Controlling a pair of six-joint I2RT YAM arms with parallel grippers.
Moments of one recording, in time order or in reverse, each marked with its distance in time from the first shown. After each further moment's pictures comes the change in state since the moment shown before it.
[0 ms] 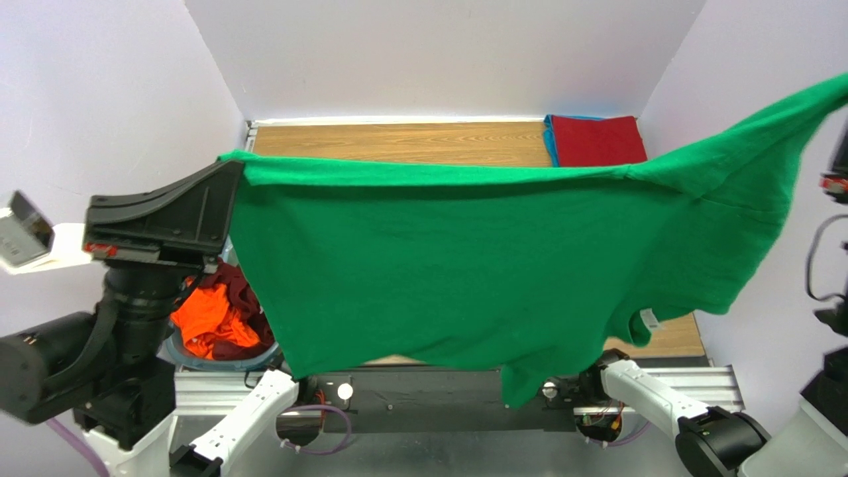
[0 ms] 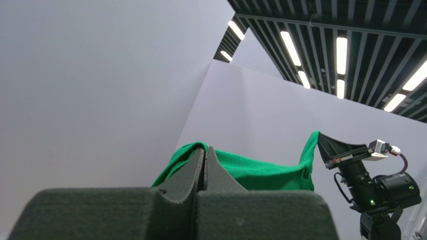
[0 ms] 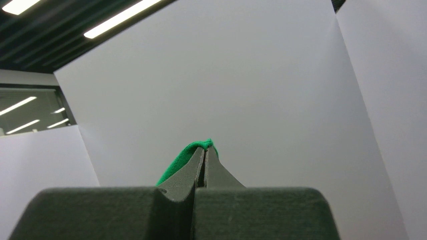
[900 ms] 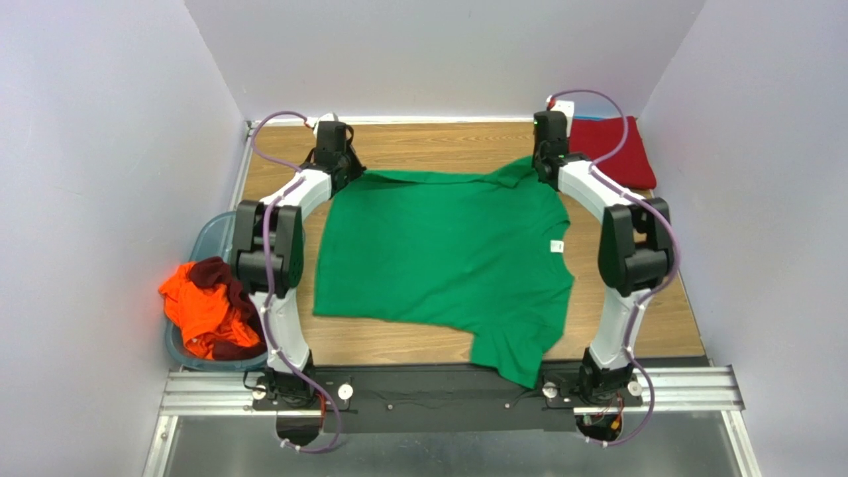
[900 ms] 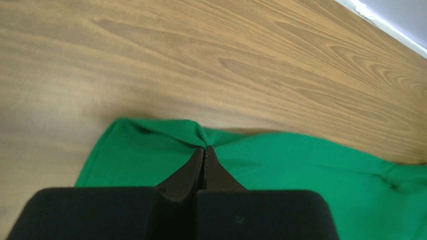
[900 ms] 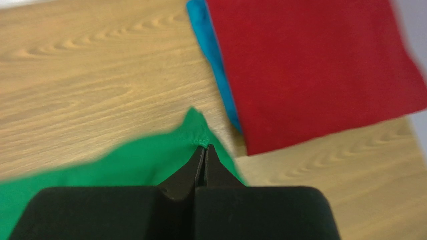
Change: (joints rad) left arm 0.247 1.227 -0.277 0.148 -0.192 0.111; right arm -0.082 0.957 -0.710 0.268 0.254 -0.058
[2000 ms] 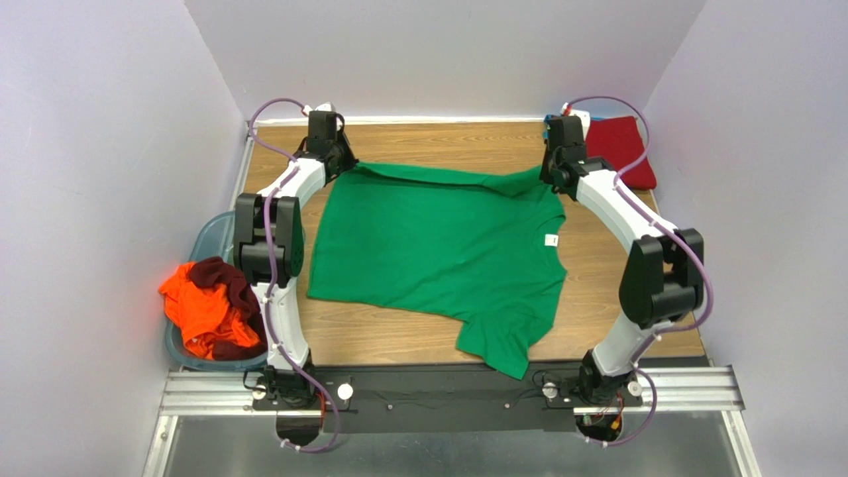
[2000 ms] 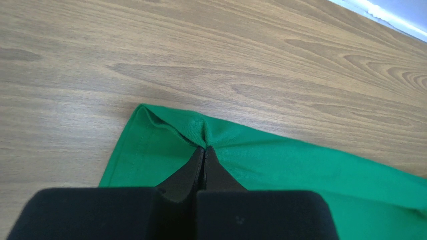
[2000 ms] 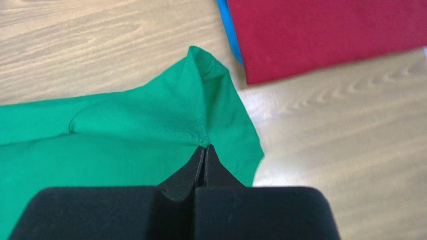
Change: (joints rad) left arm 0.073 0.174 0.202 -0.069 0.089 0.126; right arm -0.003 -0.170 -0.091 -0.230 -0.107 0.132
